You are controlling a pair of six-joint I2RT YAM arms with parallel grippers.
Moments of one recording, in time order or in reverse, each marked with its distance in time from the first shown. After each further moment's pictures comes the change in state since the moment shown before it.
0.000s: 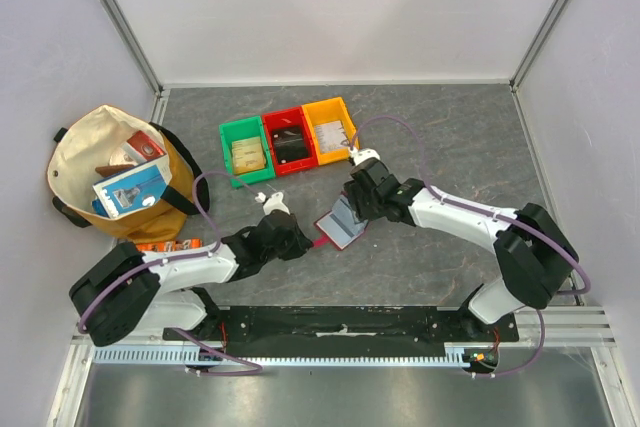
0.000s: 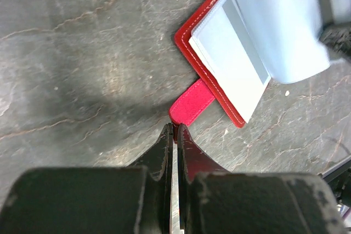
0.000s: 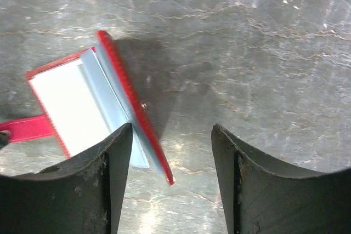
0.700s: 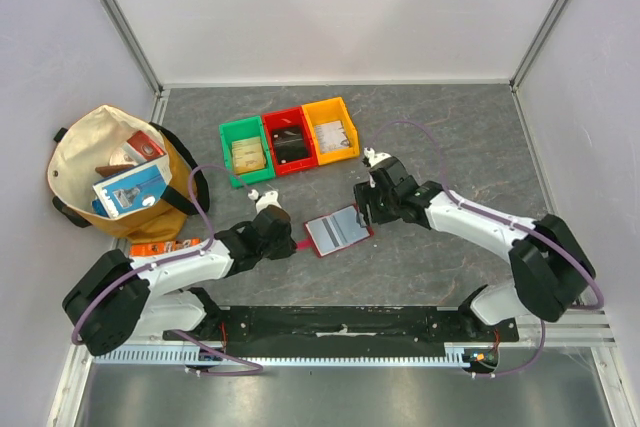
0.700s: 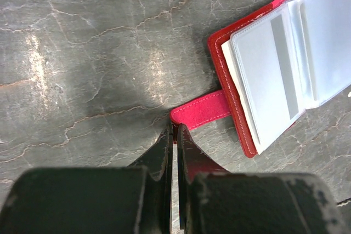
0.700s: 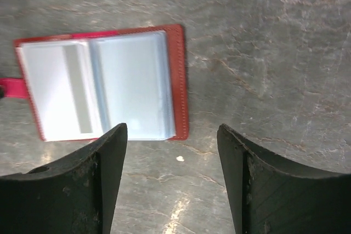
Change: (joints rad) left arm 0.059 -0.076 0.042 -0.268 -0.041 0.111; right arm -0.120 -0.066 -0.098 0.011 -0.219 0.036
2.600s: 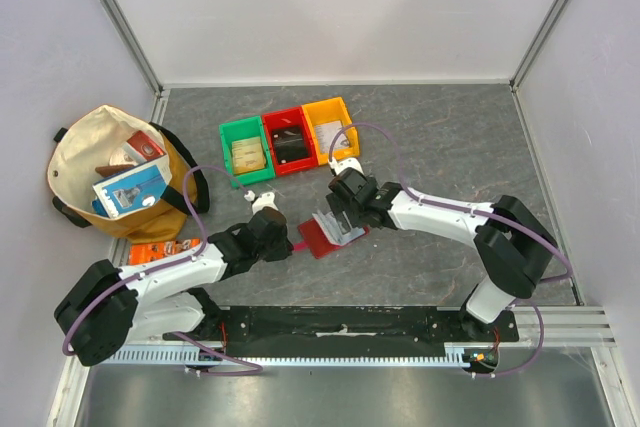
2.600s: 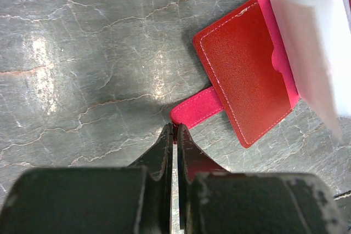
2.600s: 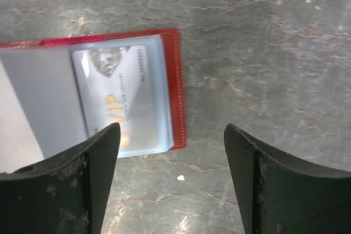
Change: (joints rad) left arm 0.000 -0.072 -0.010 -0.066 -0.004 0.017; right arm 0.206 0.169 0.179 -0.086 0.347 -0.041
